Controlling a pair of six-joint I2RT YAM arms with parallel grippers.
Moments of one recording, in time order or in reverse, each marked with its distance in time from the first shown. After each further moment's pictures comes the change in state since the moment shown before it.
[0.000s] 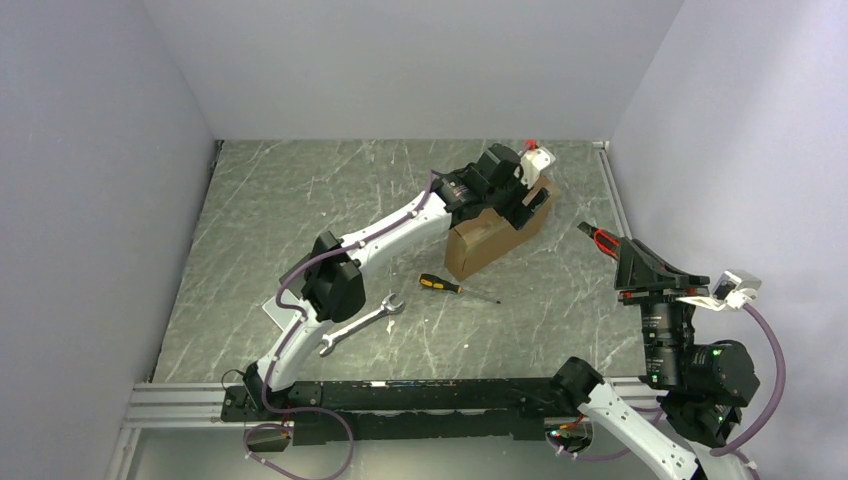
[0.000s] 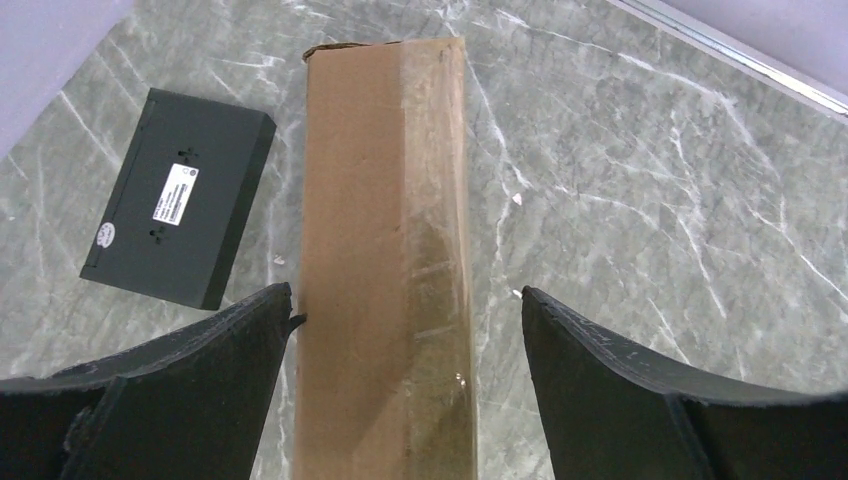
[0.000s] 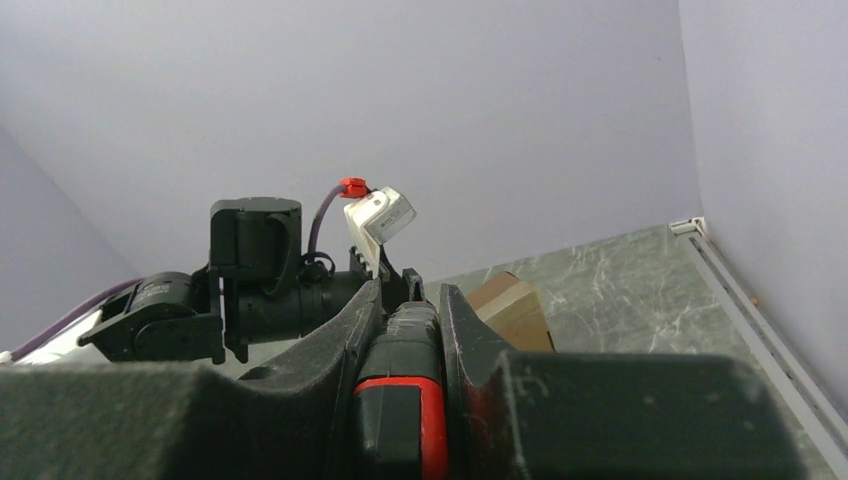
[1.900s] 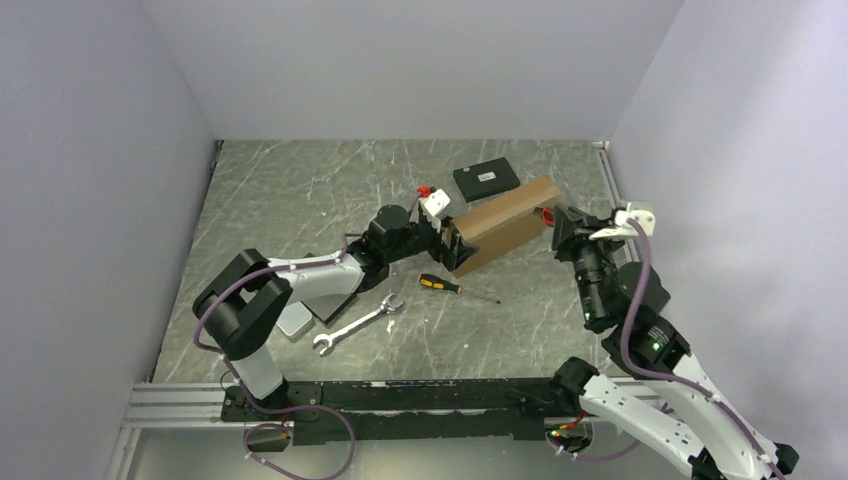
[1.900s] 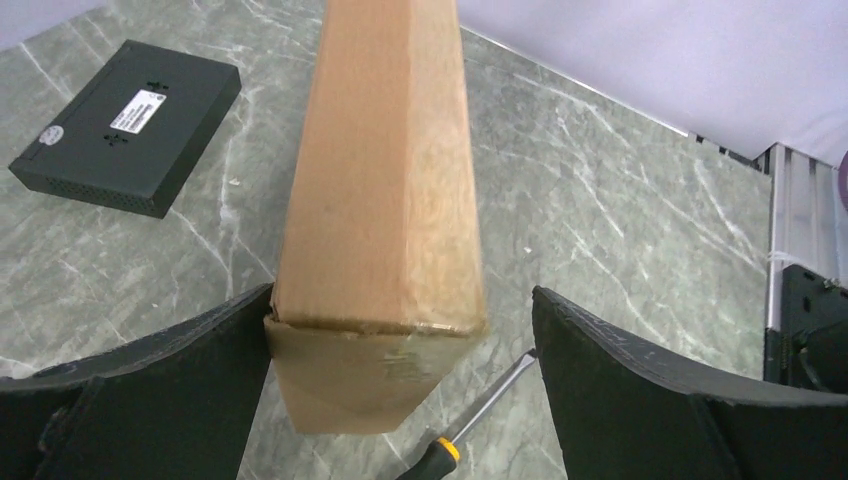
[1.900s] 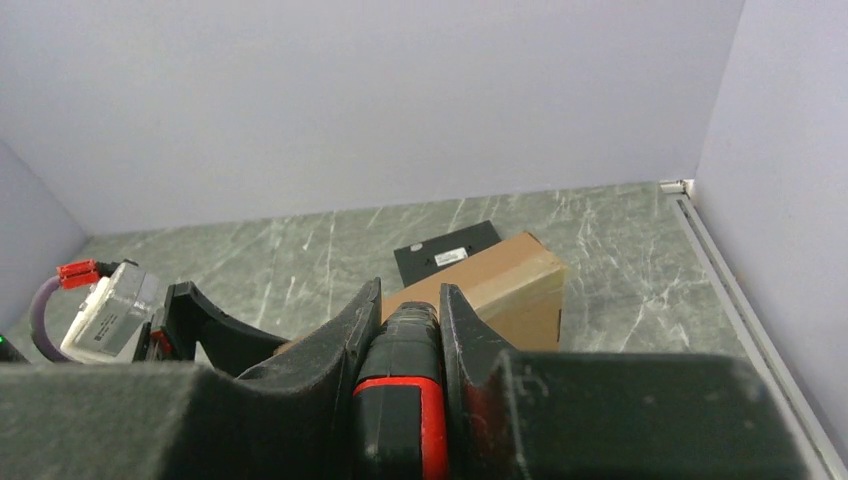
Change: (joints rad) left arm 0.144 -0.615 -1.410 1.172 0.273 -0.172; right arm 0.002 0.445 0.019 0.118 -0.008 -0.034
